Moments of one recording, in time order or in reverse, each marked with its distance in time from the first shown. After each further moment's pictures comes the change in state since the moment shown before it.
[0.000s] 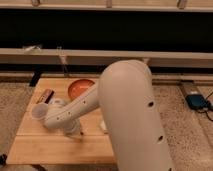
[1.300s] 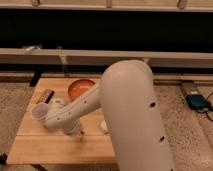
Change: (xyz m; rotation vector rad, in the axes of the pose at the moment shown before) arm -0.001 -0.001 -0.001 -0.001 0.005 0.009
